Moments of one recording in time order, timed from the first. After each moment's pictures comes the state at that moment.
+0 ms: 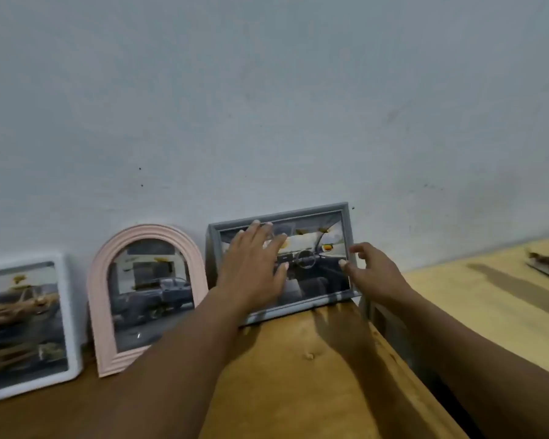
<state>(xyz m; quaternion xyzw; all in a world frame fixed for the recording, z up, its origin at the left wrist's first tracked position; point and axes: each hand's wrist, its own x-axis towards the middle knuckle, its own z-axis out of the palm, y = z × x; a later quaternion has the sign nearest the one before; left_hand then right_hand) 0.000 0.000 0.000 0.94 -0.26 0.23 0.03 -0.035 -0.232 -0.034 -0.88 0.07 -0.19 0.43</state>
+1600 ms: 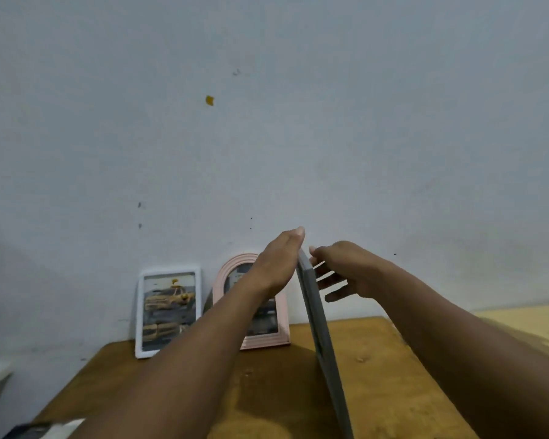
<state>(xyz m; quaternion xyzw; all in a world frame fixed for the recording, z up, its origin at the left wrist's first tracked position) -0.184 0.091 0.127 0.84 -0.17 0.10 0.51 -0.191 -0.062 0.136 -0.83 -0.01 0.03 0.56</state>
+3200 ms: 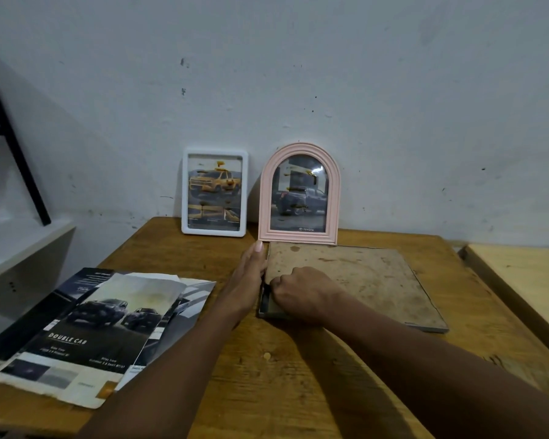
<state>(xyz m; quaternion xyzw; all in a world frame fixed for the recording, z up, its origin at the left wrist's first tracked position) -0.209 0.227 -0.101 0.75 0.06 0.03 0.66 -0.206 0.093 -0.052 -0.87 -0.44 -0.03 -0.23</state>
